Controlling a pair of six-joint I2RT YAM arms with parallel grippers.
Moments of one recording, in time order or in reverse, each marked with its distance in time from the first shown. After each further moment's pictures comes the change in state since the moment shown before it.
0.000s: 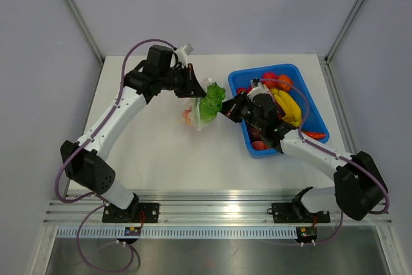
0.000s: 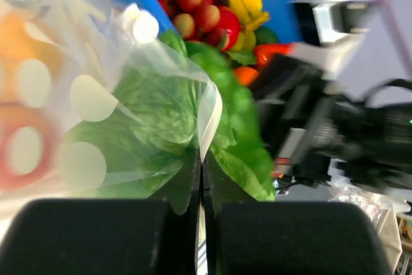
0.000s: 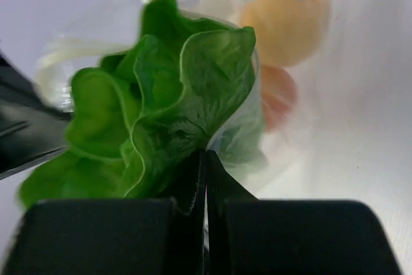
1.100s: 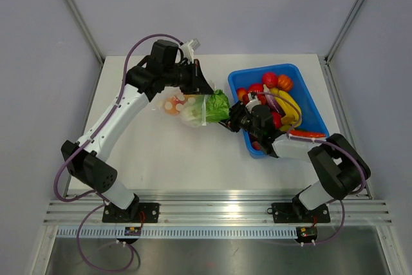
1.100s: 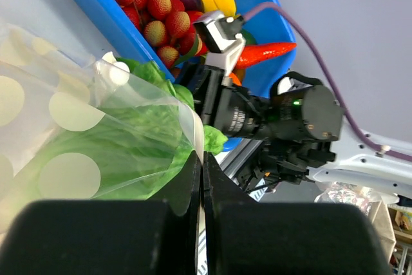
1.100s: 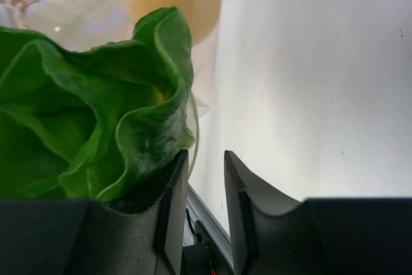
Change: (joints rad) left arm -0.043 0.019 0.104 -0.046 0.001 -0.020; right arm -0.047 0.134 -0.137 0.258 -0.098 0.103
